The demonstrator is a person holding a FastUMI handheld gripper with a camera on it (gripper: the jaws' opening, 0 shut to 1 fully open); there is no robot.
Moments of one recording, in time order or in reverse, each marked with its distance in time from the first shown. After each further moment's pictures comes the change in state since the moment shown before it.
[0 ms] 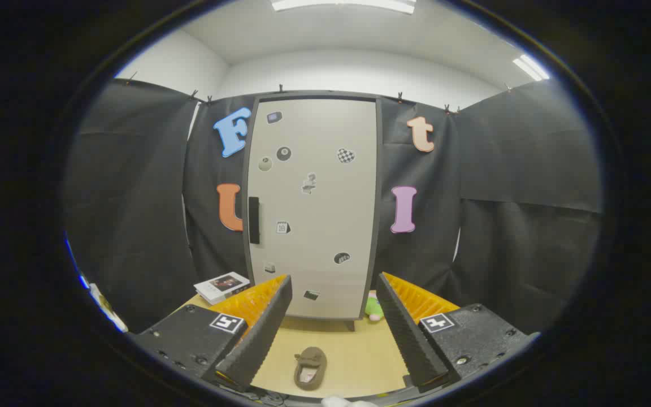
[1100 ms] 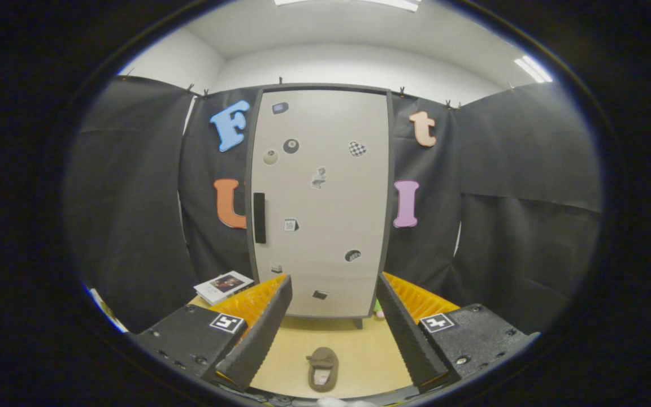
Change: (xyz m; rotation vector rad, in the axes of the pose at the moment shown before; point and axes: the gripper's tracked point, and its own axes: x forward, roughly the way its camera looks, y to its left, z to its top) arm 0.042 0.056 0.006 0.020 0.024 0.001
